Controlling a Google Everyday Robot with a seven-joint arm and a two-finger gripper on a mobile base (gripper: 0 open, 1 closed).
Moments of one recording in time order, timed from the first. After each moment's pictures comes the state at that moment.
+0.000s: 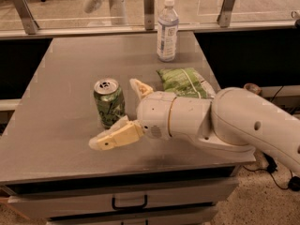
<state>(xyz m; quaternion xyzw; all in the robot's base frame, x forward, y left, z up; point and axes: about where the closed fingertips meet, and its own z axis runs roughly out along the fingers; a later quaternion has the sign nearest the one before) 0.455 0.081 0.895 -0.45 0.63 0.33 0.53</state>
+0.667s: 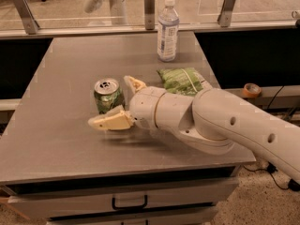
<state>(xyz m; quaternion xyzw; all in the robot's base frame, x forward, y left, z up) 0.510 0.088 0.874 -0.43 0.65 0.27 0.56</state>
